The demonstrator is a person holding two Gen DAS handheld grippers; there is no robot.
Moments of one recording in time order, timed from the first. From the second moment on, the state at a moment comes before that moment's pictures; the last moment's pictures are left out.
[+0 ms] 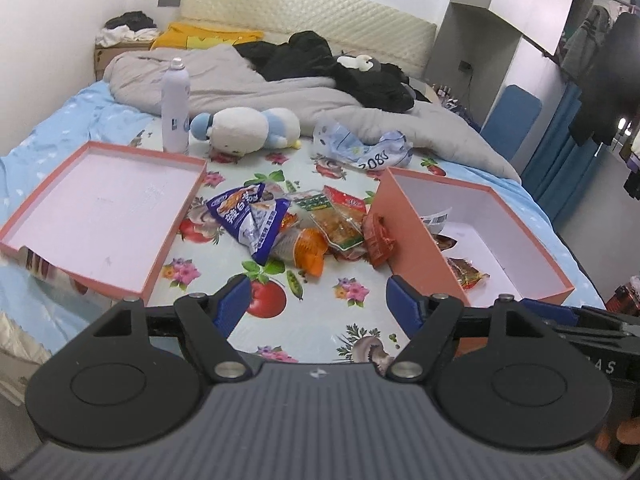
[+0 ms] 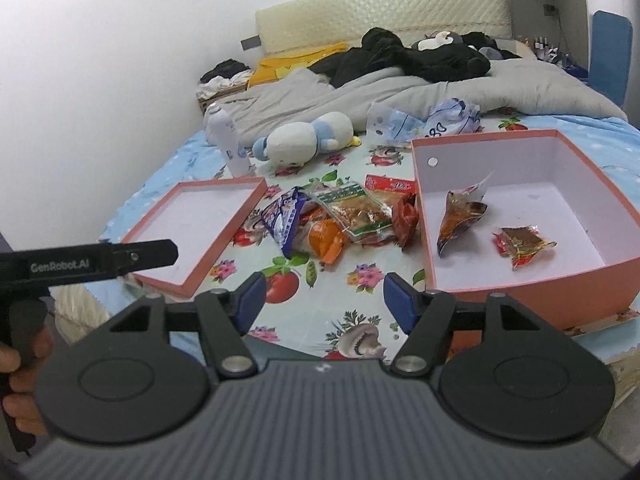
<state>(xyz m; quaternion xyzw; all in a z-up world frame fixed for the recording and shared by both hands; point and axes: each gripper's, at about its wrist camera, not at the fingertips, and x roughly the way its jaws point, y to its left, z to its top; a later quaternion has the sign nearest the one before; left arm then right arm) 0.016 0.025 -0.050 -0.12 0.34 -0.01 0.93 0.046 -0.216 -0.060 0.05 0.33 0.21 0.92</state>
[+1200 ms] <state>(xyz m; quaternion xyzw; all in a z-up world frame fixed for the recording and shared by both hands) 0.237 0.136 -0.173 -0.32 0.40 0.05 0.86 0.218 -0.102 -0.153 -0.19 0.36 0.09 0.91</state>
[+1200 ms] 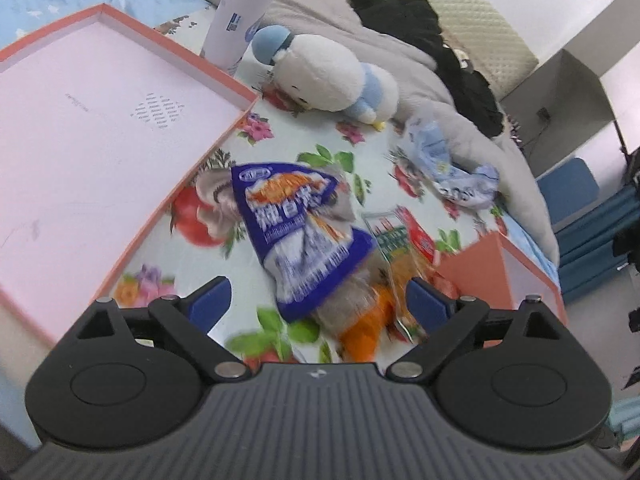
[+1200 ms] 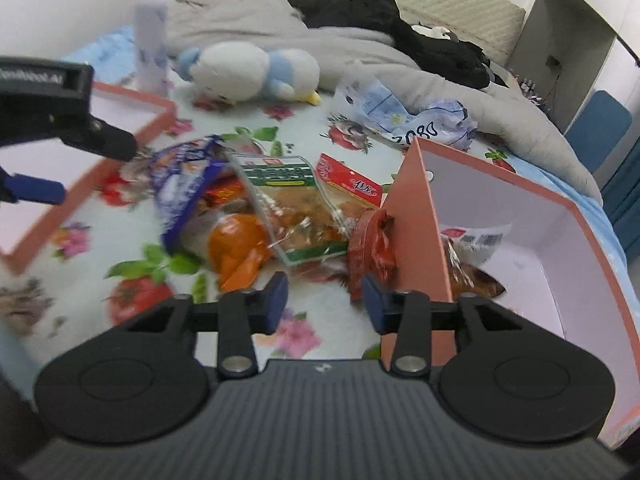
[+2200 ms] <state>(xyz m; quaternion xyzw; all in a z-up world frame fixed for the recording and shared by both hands) 0.370 0.157 -0.245 -0.36 0.51 0.11 0.77 0.348 -0.070 -0.223 -0.34 0.45 0.04 0.82</state>
